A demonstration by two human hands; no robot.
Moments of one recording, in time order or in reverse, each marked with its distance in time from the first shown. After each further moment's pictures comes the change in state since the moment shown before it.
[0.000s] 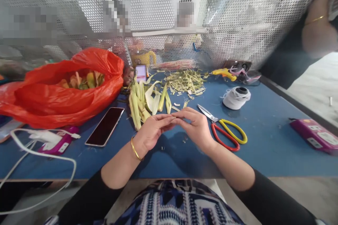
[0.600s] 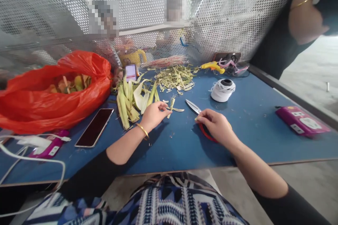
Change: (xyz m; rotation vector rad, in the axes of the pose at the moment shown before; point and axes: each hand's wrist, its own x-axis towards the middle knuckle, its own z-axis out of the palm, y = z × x) left_hand 0.048 -0.011 0.029 0.871 0.195 0.313; right_hand -0.040 0.035 -0.090 -0.222 0.003 0.434
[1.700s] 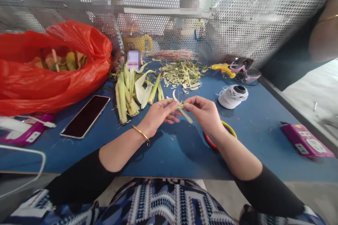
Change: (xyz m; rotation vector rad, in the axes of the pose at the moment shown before) left_hand -0.014 0.011 -0.001 -0.617 -0.238 -0.250; right_hand 0.049 -0.039 0.037 0.367 -0.039 -0.048
